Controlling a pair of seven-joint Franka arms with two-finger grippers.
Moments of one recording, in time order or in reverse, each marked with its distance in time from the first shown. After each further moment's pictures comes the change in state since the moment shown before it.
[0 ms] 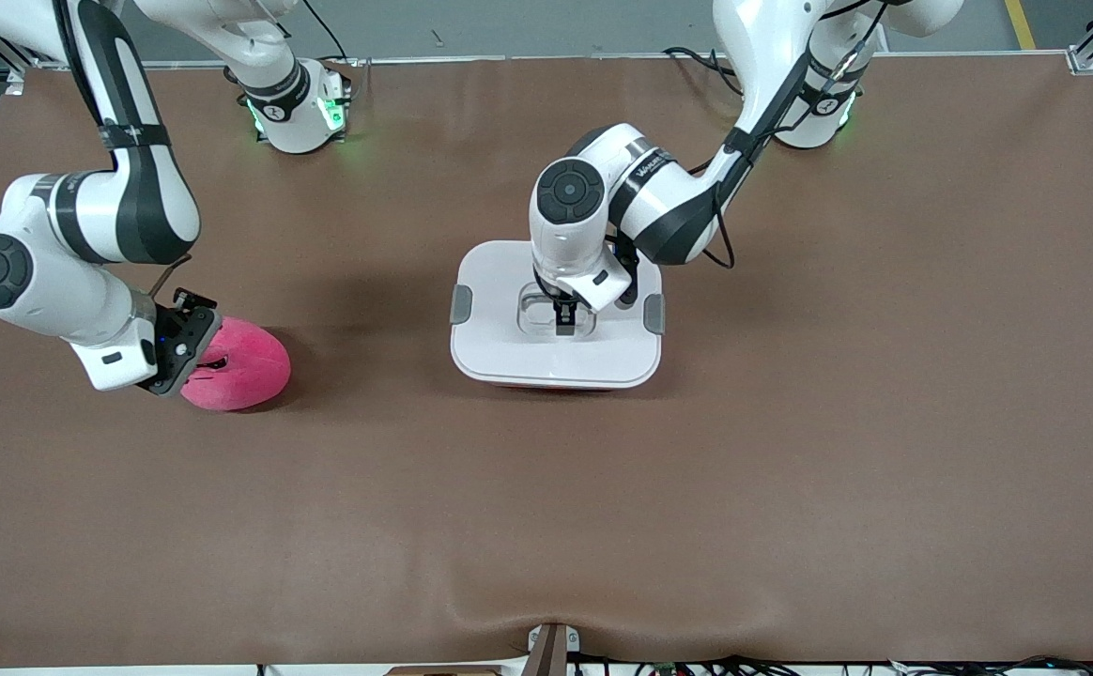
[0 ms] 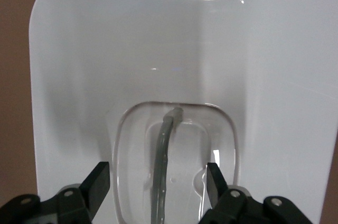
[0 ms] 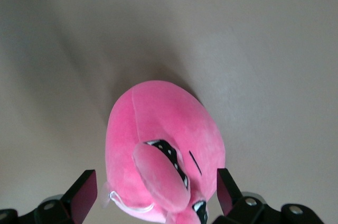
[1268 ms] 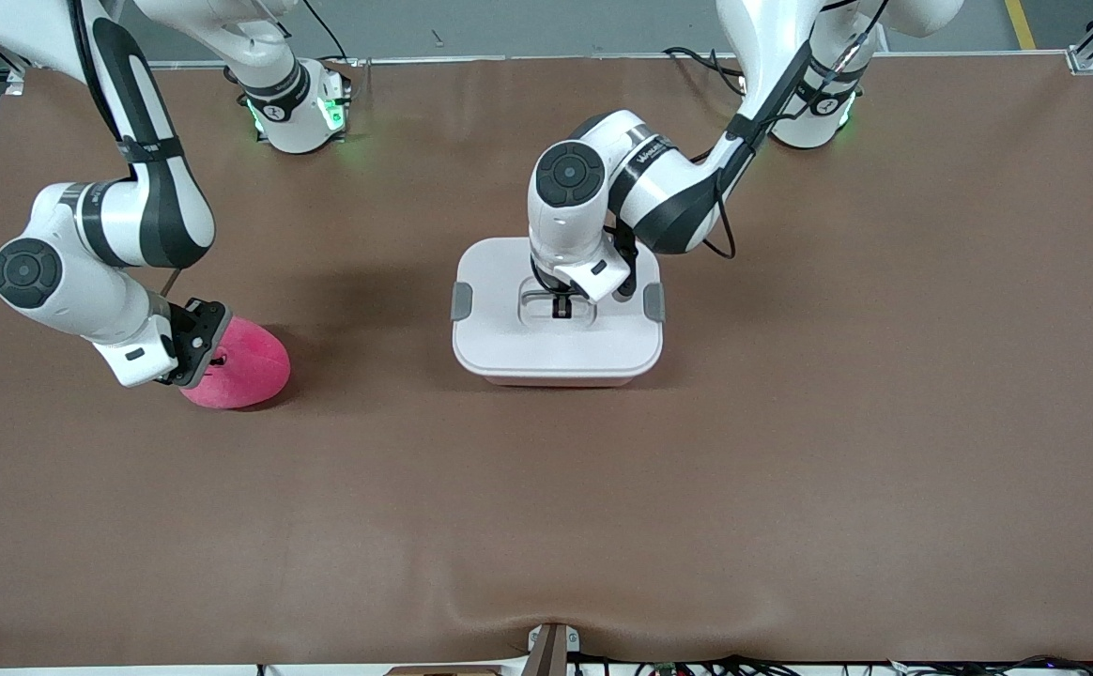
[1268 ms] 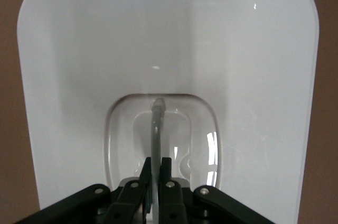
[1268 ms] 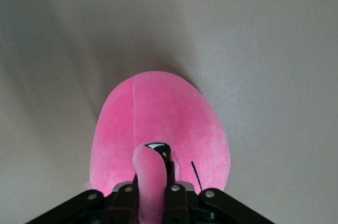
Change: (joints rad) left arm -0.005 -0.020 -0.002 -0.017 0.002 0.014 0.001; right arm -0.010 0.010 -0.014 -0.083 -0.005 0.106 -0.073
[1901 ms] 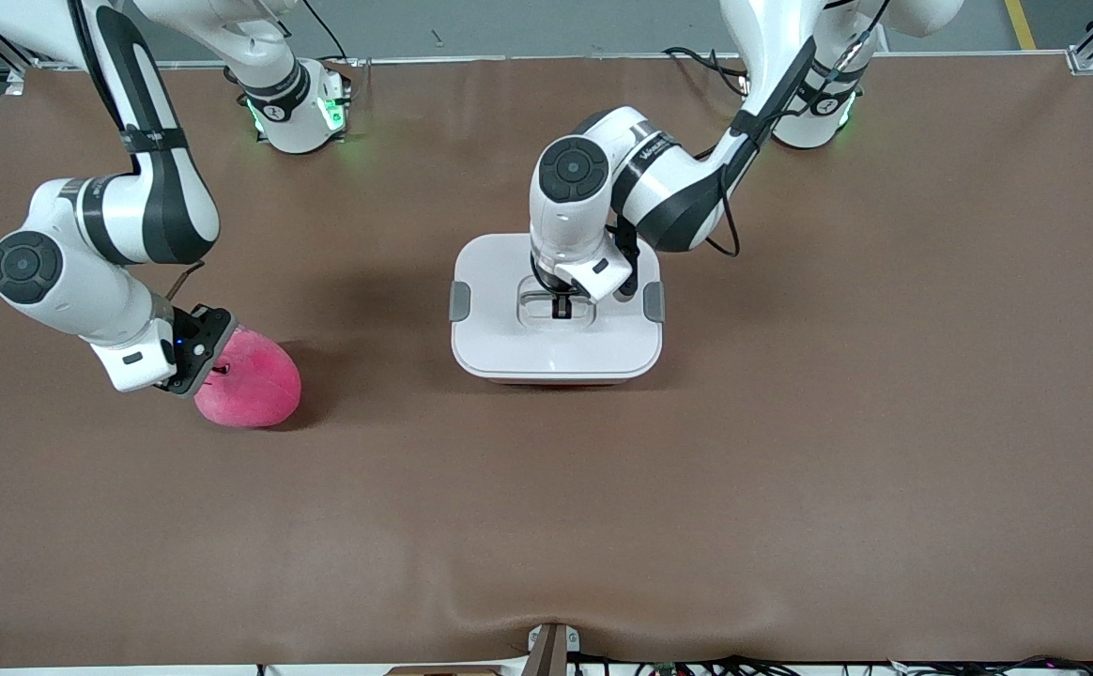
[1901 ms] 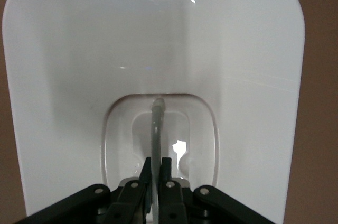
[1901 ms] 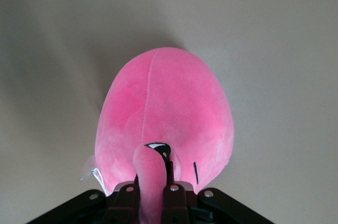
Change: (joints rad) left arm 0.003 -0.030 0.000 0.007 0.000 0.002 0.013; right arm 0.036 -0.006 0.012 0.090 0.000 -0.058 0.130
